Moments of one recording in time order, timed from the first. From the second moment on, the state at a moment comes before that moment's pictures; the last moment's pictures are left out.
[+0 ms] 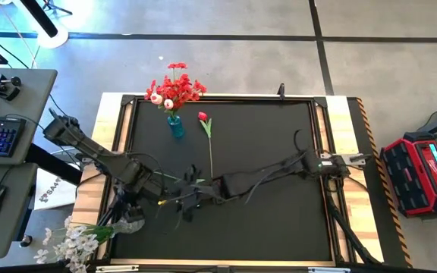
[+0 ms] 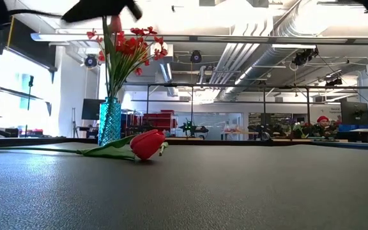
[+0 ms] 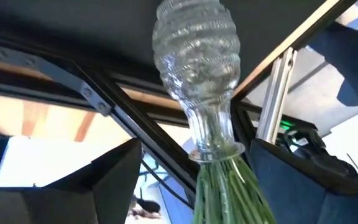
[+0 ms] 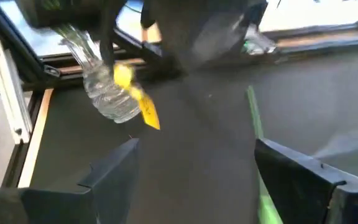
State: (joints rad) left arm -0.51 1.37 1.05 -1.40 0.60 -0.95; right arm 0.32 2.34 2.24 -0.53 0.37 0.28
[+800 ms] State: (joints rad) left arm -0.60 1.70 1.05 -1.37 0.86 -0.90; right arm 0.23 1.81 2.24 -0.95 0.38 0.00
